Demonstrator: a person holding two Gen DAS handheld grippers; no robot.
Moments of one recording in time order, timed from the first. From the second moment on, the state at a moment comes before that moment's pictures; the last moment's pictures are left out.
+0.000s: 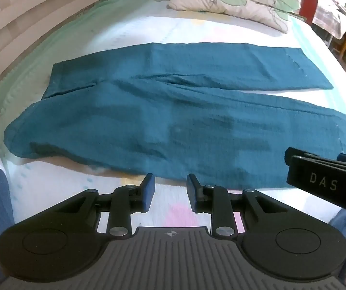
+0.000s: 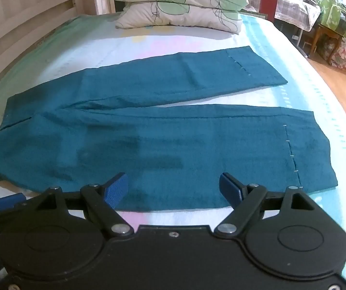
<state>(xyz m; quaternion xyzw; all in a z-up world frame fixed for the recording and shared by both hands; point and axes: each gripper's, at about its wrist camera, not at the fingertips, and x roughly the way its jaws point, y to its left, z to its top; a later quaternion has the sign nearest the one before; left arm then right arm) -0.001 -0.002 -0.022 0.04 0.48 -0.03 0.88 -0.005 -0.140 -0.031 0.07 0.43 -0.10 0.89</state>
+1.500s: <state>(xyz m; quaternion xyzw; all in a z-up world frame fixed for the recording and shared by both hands) 0.002 0.003 -0.023 0.04 0.49 -0.03 0.87 -0.006 -0.139 -0.035 0.08 0.45 -0.09 0.88</state>
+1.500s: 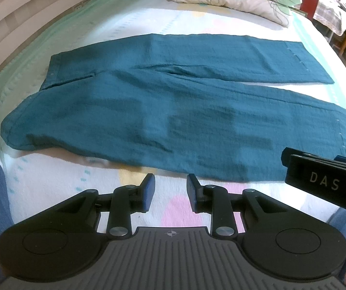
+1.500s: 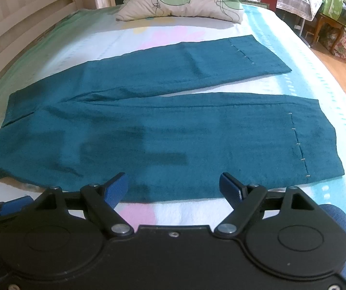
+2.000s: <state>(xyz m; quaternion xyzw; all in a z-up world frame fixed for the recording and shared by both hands) 0.005 0.004 -0.027 0.03 0.50 -0.03 0.86 -0.004 -0.140 -0.043 0.10 0.46 -0.09 0.88</state>
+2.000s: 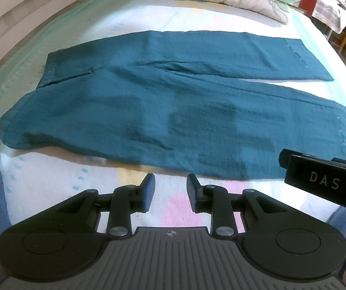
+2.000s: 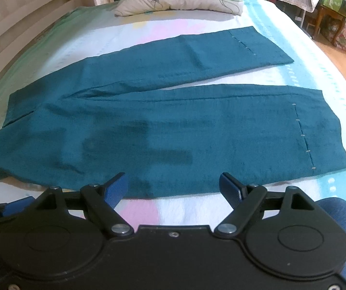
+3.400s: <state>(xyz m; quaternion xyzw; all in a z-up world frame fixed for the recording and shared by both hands) 0.318 -0.009 -0.109 0.10 0.54 -0.02 0.84 0.385 -0.302 -0.091 0.18 0.46 -0.16 0.85</state>
